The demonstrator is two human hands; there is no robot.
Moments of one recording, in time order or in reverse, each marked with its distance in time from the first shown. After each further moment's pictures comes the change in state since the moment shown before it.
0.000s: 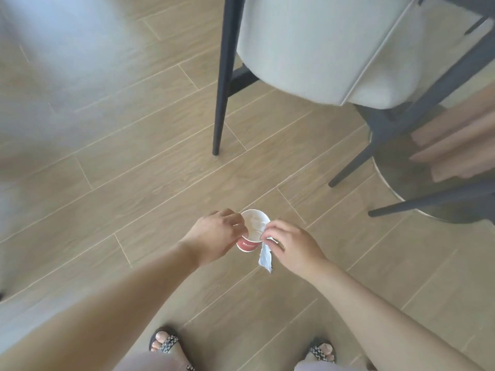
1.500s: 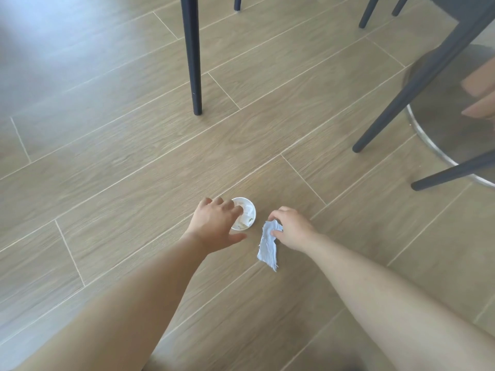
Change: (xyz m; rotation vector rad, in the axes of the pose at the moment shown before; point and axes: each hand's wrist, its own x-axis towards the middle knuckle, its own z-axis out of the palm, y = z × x) left_hand 0.045 -0.053 0.268 0.201 -0.172 -0.328; right_hand 0.050 0.194 0.196 -0.073 -0.271 0.273
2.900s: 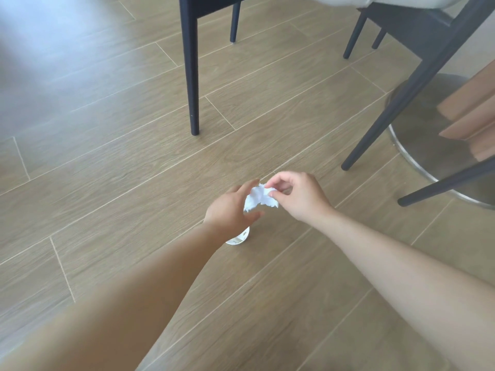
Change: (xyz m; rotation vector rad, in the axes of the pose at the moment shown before) left_hand 0.035 0.023 -0.055 -0.658 0.122 -0.171; right_hand -0.016 -0.045 -0.110 0.399 0.420 -0.126
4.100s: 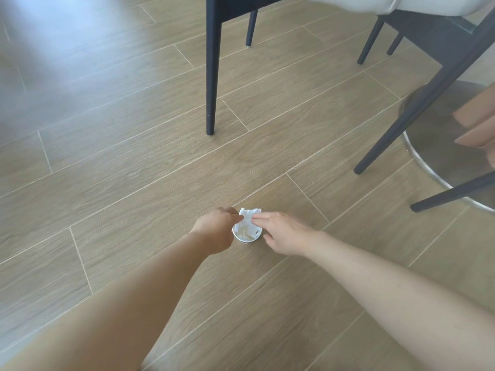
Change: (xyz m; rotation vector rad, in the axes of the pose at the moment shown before) left_hand -0.035 -0.048 -0.012 0.355 -0.277 -0.005; right_hand -0.025 0.005 0.058 -0.624 -0.584 -0.314
